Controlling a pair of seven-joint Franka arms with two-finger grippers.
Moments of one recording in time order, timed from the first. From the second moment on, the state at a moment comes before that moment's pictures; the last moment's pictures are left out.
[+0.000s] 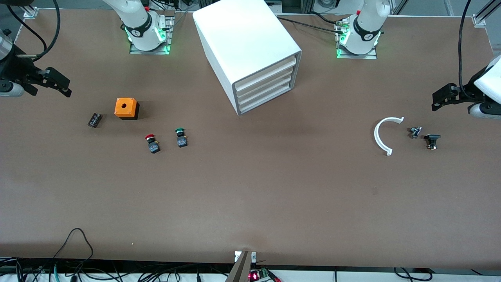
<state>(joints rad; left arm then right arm) -0.01 0.02 0.05 -1.64 0.04 1.67 0.13 0.08 -0.13 -0.08 -1.82 -0.05 1.75 0.03</state>
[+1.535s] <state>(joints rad) -0.05 0.22 -0.01 -1.67 -0.22 1.66 0.19 0.09 -0.03 -0.08 -1.82 -0.05 1.73 0.03</state>
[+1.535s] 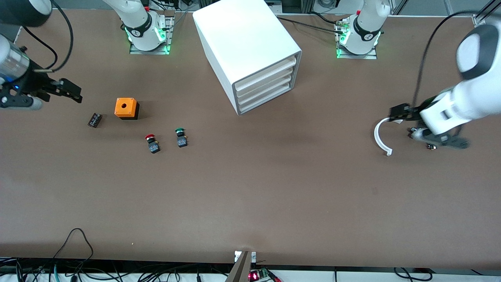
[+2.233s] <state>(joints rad) -0.10 0.36 -0.21 -2.00 -0.91 1.80 0.30 0.14 0.21 -0.07 -1.82 -0.05 1.88 0.04</state>
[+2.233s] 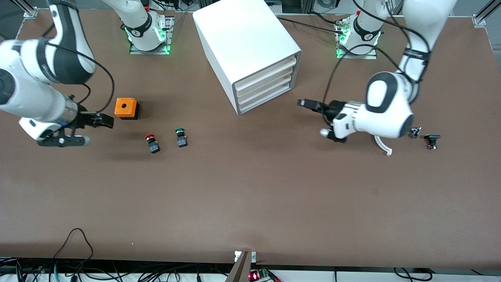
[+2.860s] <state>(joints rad) -0.17 0.43 -0.31 -2.13 -1.09 1.91 0.48 0.16 0.34 -0.01 -1.98 -0.04 2.19 0.02</state>
